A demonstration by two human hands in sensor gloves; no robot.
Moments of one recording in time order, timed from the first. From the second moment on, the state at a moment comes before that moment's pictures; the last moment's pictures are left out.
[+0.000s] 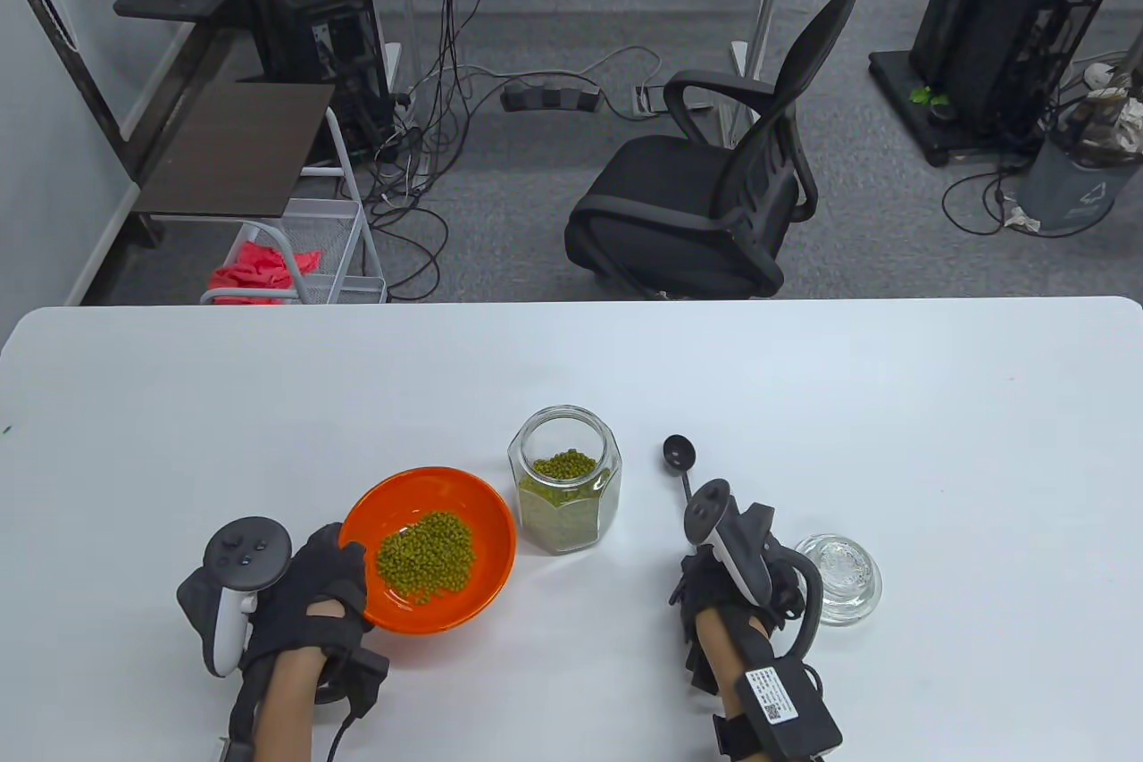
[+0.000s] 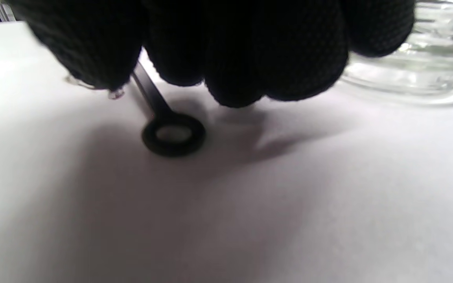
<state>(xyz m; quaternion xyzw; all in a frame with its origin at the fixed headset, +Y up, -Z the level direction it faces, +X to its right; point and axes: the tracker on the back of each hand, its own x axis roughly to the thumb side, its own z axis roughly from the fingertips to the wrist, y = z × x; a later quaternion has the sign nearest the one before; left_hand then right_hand) -0.299 -0.724 -0.304 -0.07 0.16 0.41 0.90 0.141 -0.739 -0.346 -0.22 0.10 0.97 0.07</state>
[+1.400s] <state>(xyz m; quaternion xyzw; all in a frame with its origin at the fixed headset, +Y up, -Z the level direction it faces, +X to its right) -0.288 -0.749 -0.310 -0.13 0.20 0.37 0.90 0.177 -0.710 -0.291 -0.07 -0.13 0.97 0.17</state>
